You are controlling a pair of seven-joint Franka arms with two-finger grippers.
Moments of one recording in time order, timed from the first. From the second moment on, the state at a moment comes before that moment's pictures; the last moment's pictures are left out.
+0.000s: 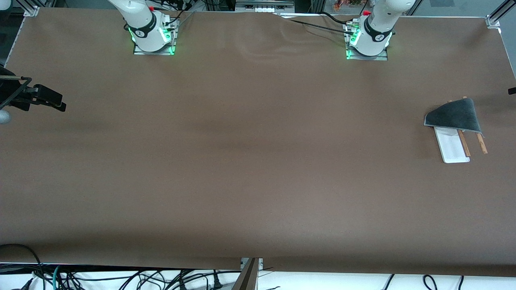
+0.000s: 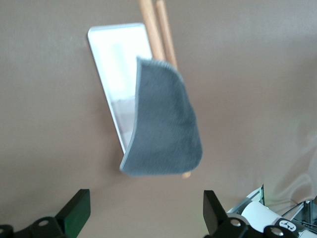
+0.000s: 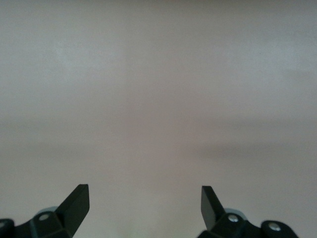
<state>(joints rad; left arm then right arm) 1.26 0.60 -0.48 -1.42 -0.03 1.49 1.00 -0.04 0.15 0.03 -1.40 -0.01 1.49 0.00</state>
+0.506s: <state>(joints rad) 1.14 0.47 -0.67 -1.41 -0.03 1.41 0.57 -0.04 0.15 0.04 -1.40 -0.01 1.51 -0.01</state>
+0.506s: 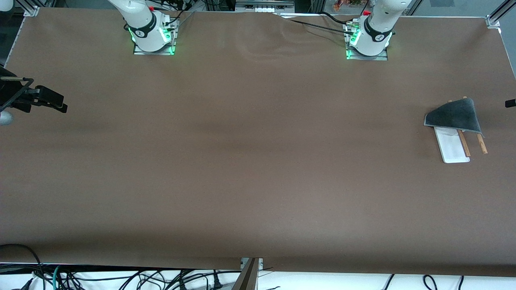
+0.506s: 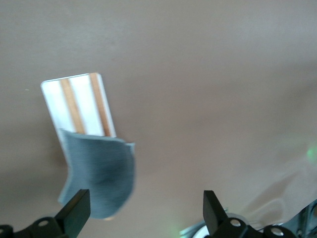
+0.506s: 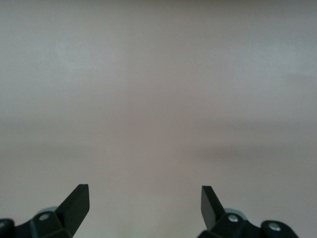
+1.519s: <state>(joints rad) 0.95 0.40 -0.90 -1.42 0.03 1.39 -0.10 -0.04 0.15 0.05 -1.40 -0.01 1.52 -0.01</state>
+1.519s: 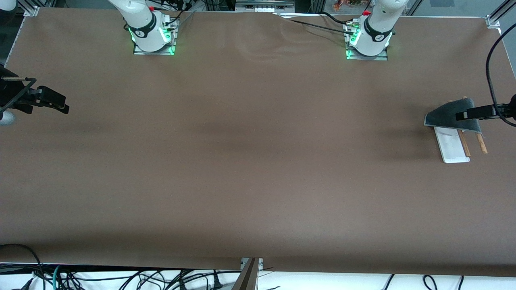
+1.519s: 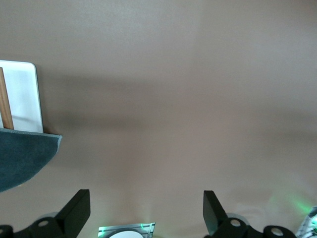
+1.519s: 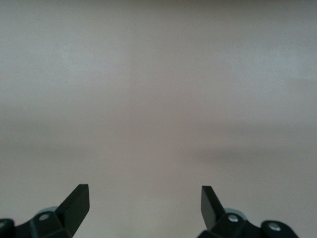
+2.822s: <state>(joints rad) 0.34 0.15 -0.35 -1.45 0.04 1.35 -0.13 -0.04 0.15 0.05 -1.40 -0.01 1.52 -0.01</state>
